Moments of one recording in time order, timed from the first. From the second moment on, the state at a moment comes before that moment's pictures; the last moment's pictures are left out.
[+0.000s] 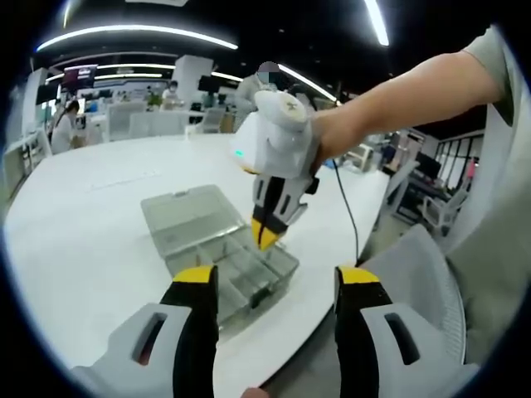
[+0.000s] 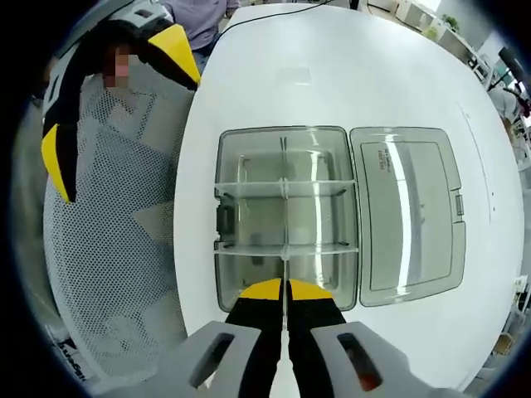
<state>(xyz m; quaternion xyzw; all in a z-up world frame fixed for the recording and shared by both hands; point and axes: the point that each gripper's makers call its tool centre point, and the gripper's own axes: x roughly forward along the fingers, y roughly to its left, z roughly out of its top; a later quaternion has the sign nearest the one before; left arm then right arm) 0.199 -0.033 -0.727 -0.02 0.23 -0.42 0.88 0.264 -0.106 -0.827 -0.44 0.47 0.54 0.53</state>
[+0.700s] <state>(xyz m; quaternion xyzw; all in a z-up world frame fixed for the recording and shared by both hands) 0.199 -0.034 -0.722 -0.02 0.23 -0.42 0.88 0.264 -0.105 -0.835 -0.47 0.44 0.54 0.54</state>
